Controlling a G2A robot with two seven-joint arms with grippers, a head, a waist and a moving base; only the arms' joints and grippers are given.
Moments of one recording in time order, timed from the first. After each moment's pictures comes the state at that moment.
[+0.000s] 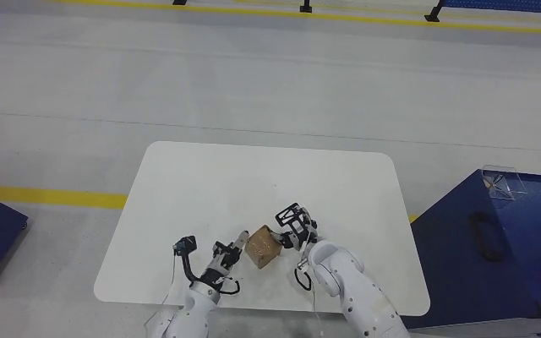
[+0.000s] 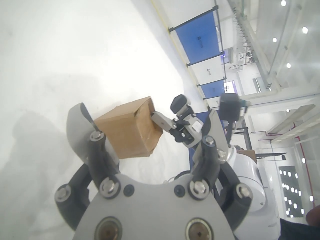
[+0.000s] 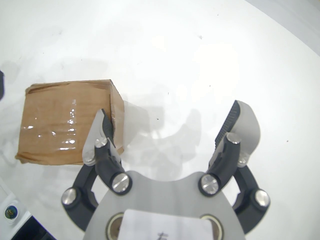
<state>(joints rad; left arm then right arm) 1.58 -1.41 -1.25 -1.68 0.54 -0.14 0.01 -1.18 -1.37 1.09 -1.40 -1.42 -0.10 0.41</state>
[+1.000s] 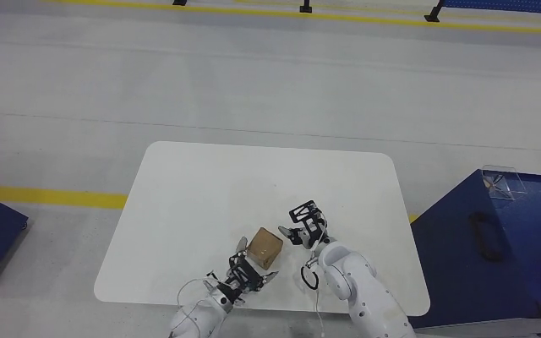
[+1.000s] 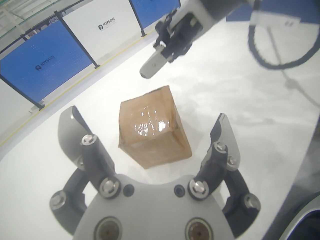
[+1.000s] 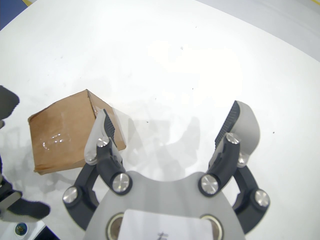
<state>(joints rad) 1.36 -1.38 -1.05 -1.24 1.92 -0.09 0.46 -1.24 -1.35 1.17 -1.47 -1.38 -0.10 0.37</state>
